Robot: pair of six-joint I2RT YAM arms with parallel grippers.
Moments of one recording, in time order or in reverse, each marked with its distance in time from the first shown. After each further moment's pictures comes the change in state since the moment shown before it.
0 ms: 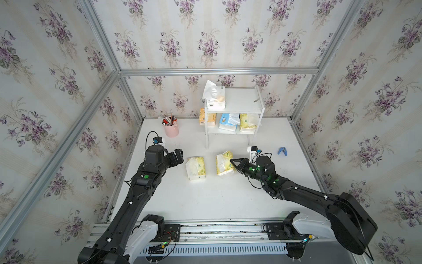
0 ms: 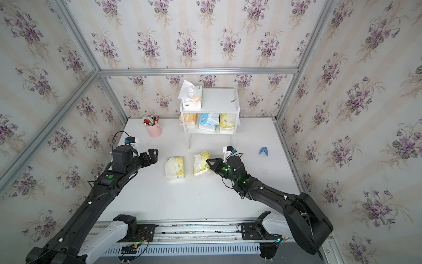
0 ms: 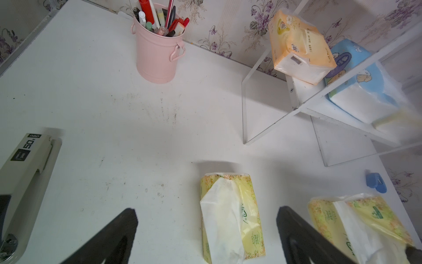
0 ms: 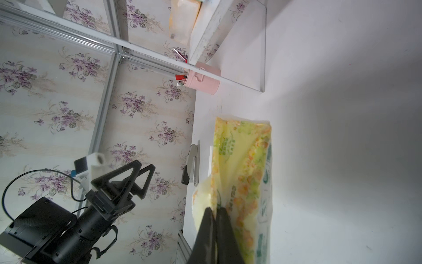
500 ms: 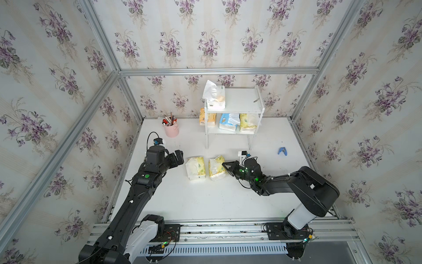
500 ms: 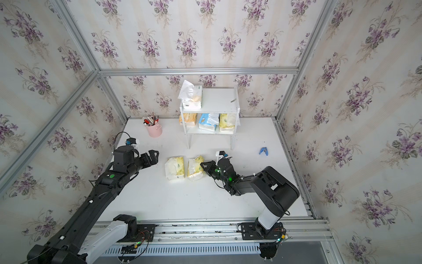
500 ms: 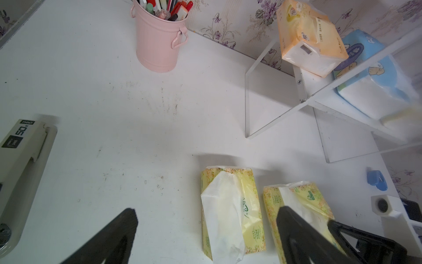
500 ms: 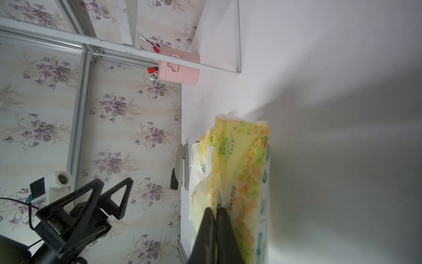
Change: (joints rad) left arm 0.000 0.015 -0.011 -0.011 0.008 -0.019; right arm 0.036 0.411 0.013 0.353 0.007 0.105
